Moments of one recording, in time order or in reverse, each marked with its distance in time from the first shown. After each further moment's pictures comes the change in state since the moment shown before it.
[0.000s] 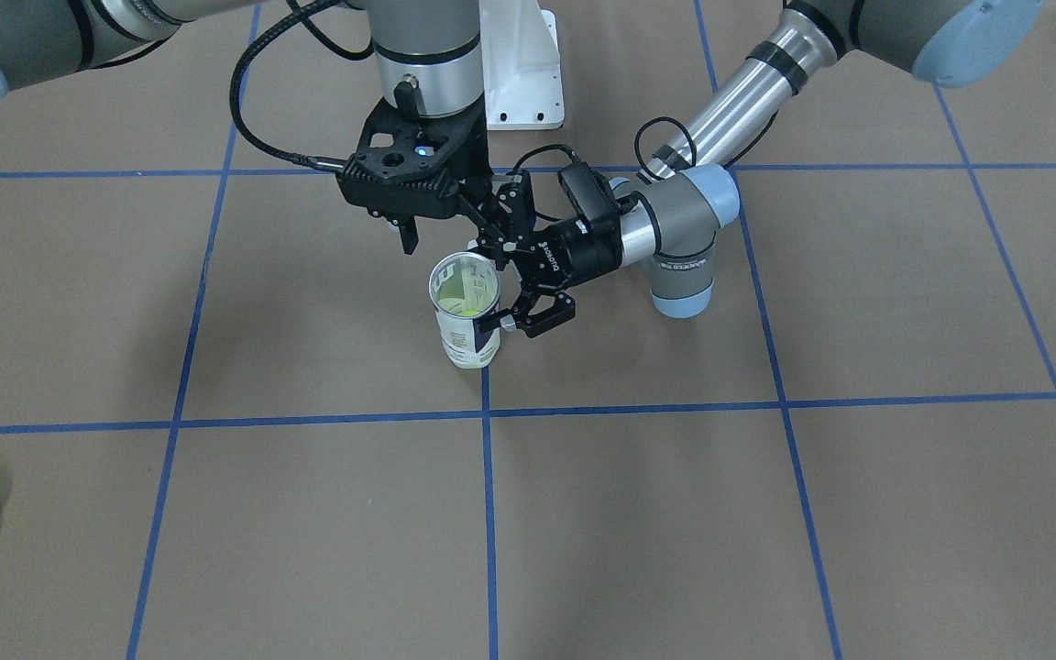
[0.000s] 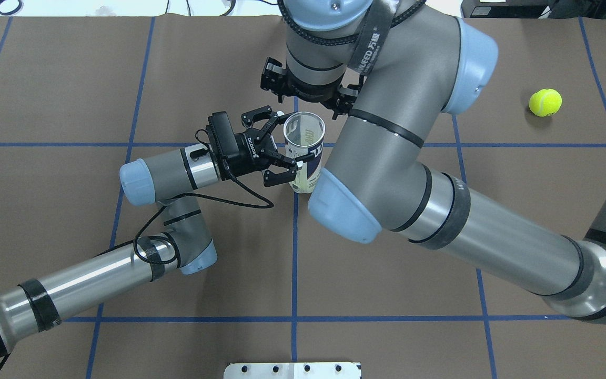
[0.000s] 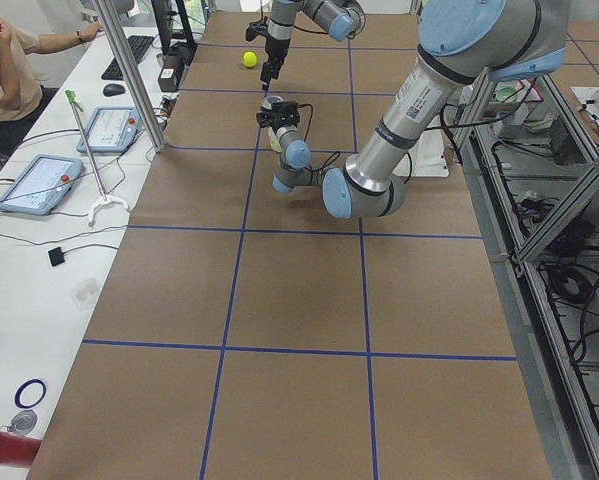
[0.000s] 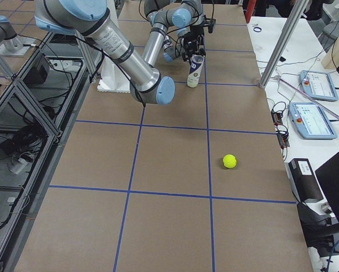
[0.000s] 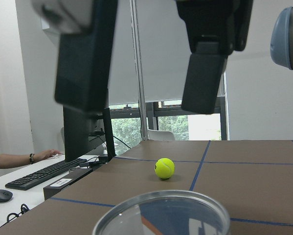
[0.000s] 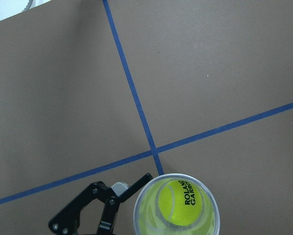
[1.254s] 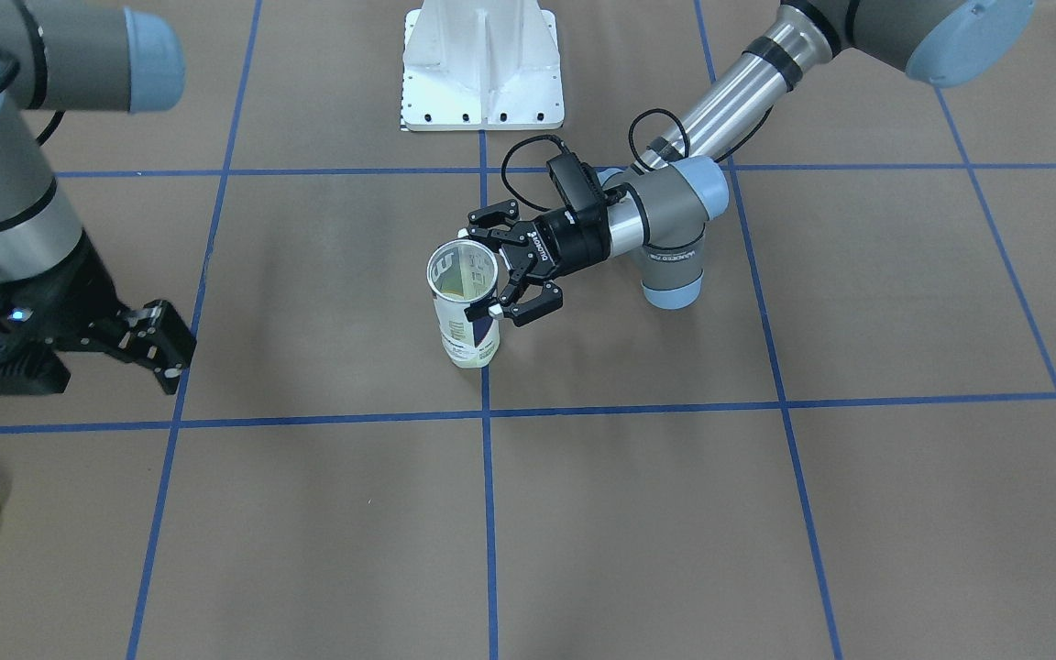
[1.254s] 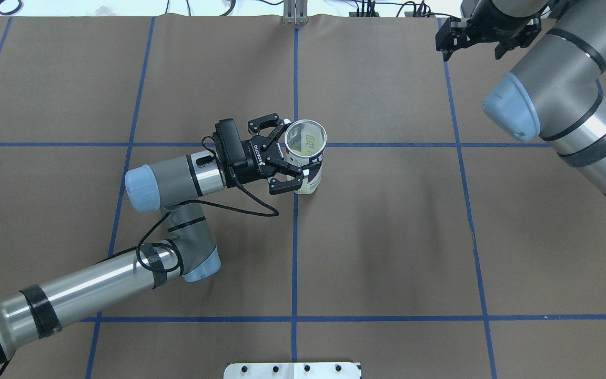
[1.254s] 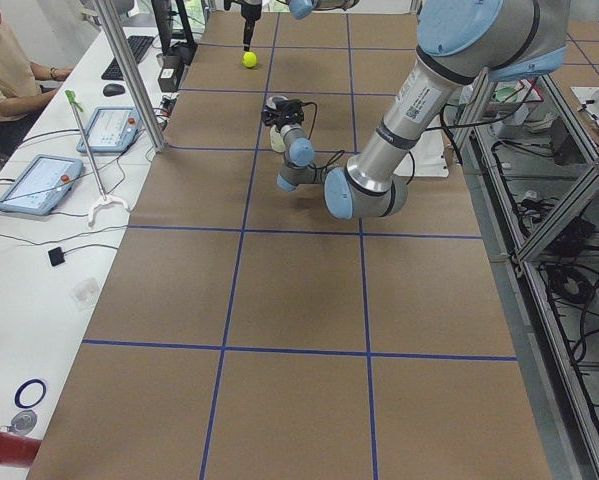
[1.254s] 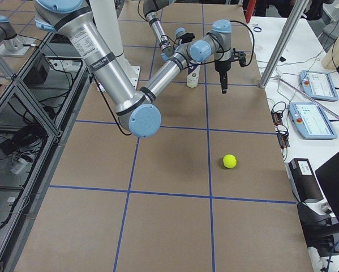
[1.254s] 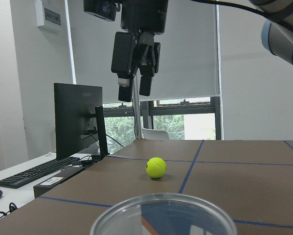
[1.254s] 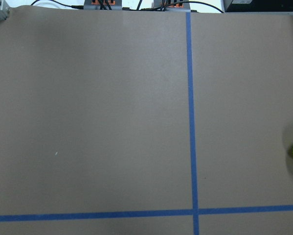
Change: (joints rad) left arm 0.022 0.005 -0.031 0.027 -0.002 -0.001; right arm 0.352 -0.337 -0.038 0.175 0.166 -0.612
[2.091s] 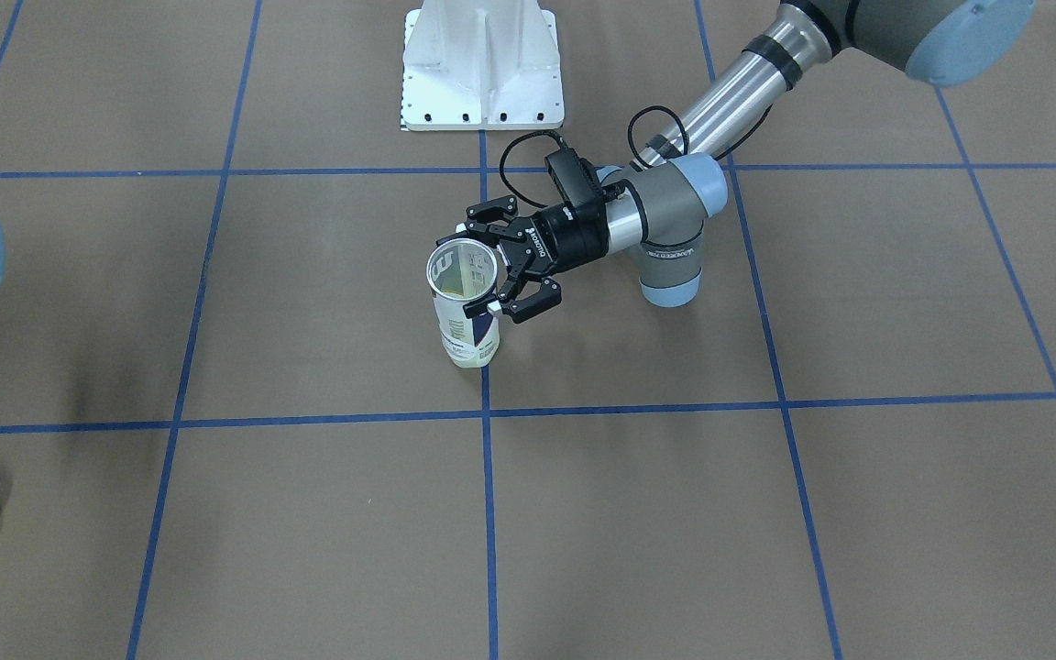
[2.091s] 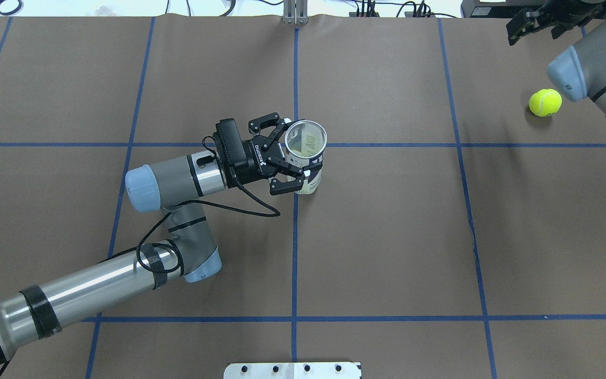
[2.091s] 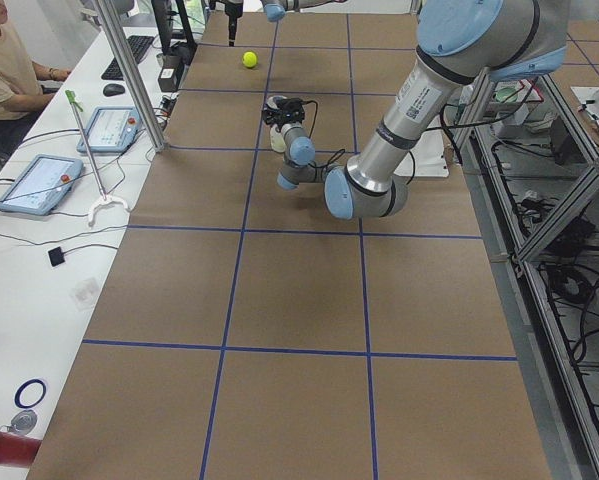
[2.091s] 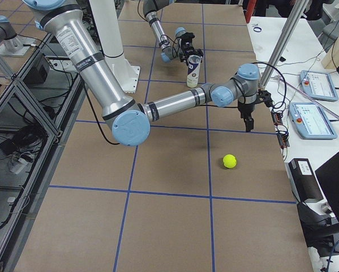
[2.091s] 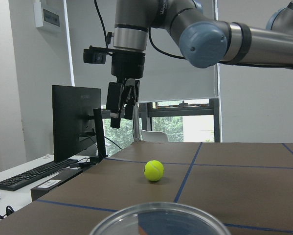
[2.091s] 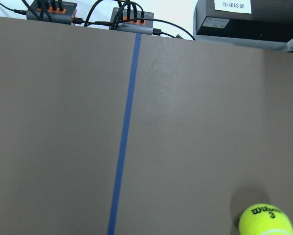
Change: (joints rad) left arm 0.001 0.001 -0.009 0.006 0.000 0.001; right arm 0.184 -0.057 -0.405 0.404 0.105 -0.299
